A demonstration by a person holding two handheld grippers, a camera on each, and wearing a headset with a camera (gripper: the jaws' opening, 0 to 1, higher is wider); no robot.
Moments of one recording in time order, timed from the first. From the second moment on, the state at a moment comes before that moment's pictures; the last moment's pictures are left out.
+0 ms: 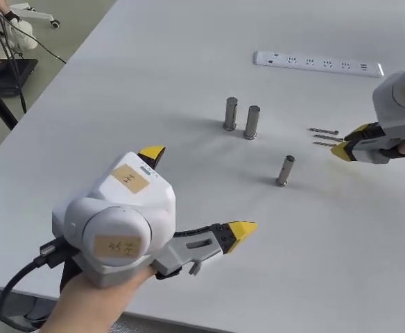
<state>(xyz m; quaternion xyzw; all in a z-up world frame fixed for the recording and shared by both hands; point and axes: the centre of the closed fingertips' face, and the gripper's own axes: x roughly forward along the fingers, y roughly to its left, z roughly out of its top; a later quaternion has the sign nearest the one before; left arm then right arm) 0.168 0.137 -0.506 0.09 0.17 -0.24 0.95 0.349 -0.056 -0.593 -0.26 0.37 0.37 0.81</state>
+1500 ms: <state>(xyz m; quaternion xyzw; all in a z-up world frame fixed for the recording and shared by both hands) 0.165 0.144 -0.513 0.09 0.20 -0.24 0.95 0.358 -0.050 -0.608 -0.38 0.41 0.45 0.70</state>
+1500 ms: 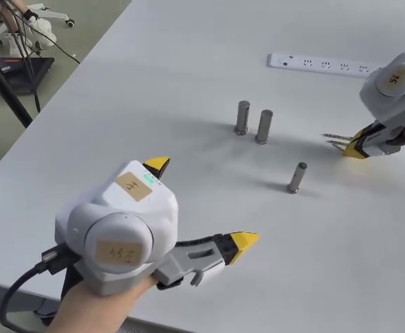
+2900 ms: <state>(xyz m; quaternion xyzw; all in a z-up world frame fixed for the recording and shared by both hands) 0.180 0.085 -0.492 -0.03 0.24 -0.34 0.91 0.214 0.026 -0.519 -0.40 0.19 0.56 0.69</state>
